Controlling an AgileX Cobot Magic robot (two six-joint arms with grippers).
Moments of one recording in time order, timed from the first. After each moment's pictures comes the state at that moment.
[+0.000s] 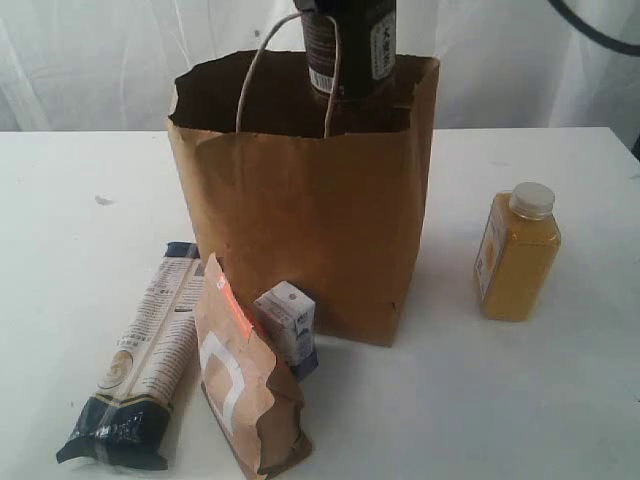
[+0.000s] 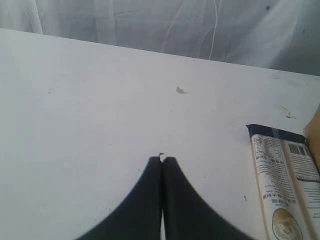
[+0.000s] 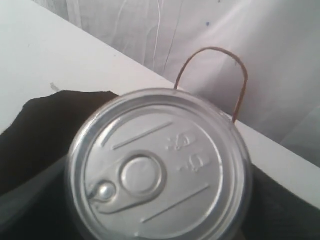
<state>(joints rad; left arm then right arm) 0.09 0.00 0.02 -0.24 0.25 0.09 0.66 1.54 -1.64 -0.20 0.73 0.09</state>
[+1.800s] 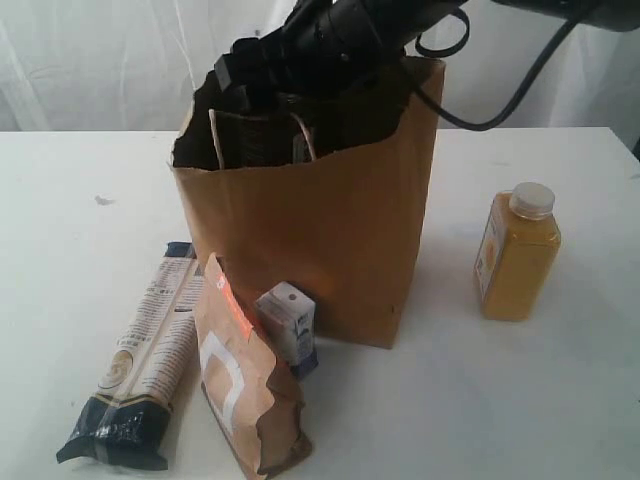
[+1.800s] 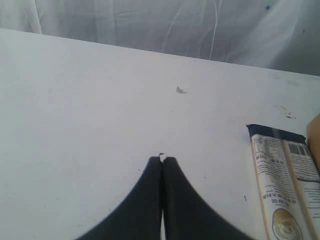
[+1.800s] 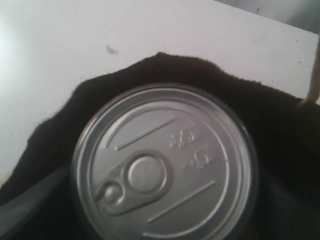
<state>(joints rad) 0.09 0.00 0.02 -0.24 0.25 0.09 0.62 1.77 -1.64 0.20 0.67 -0.07</state>
